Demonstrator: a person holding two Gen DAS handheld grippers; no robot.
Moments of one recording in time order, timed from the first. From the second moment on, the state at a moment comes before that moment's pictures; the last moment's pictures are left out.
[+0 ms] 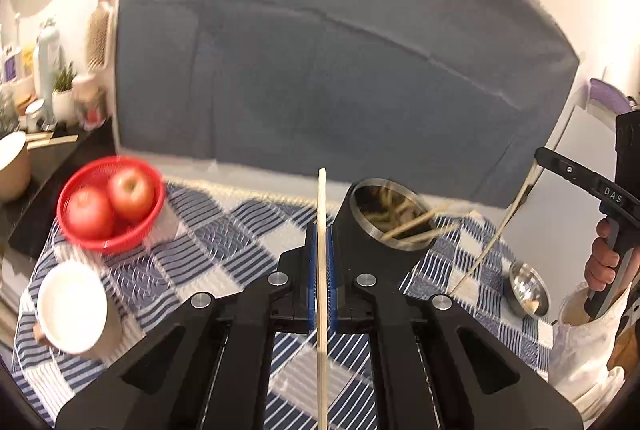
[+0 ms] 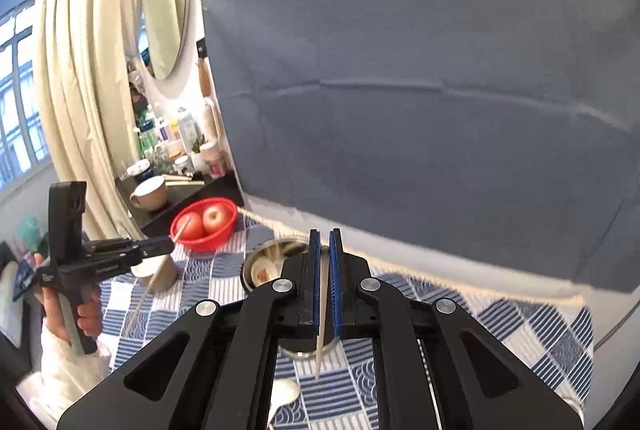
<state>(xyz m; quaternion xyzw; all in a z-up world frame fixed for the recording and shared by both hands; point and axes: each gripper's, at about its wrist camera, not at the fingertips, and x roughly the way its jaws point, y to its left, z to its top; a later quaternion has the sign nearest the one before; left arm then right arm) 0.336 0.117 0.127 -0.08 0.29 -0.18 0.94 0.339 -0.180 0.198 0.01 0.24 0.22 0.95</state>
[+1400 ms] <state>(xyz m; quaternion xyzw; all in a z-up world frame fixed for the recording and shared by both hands) 0.420 0.043 0.117 -0.15 0.09 -0.24 0.95 0.401 -0.148 0.210 0.05 0.24 0.22 0.94</state>
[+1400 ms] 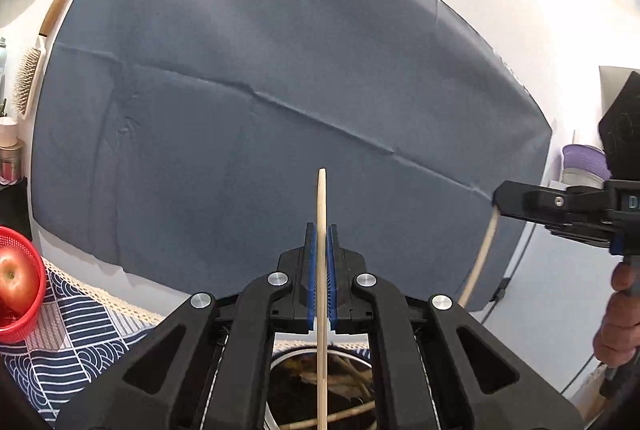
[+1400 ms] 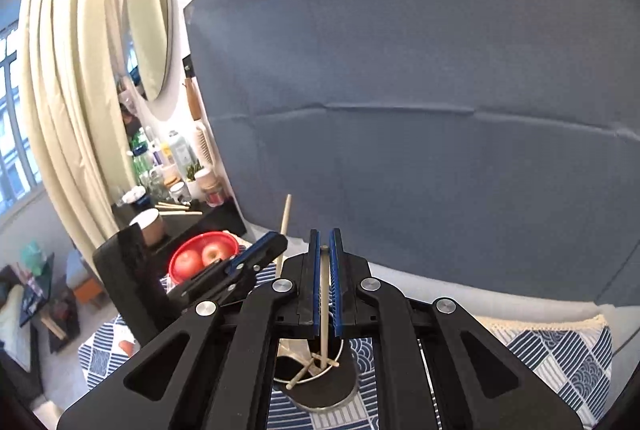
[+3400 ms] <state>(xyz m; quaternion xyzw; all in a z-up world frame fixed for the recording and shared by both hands) 0.231 0.016 0.002 0.03 0.37 -0.09 0.93 0.299 -0.172 0.003 -0.11 0.40 0.28 0.87</state>
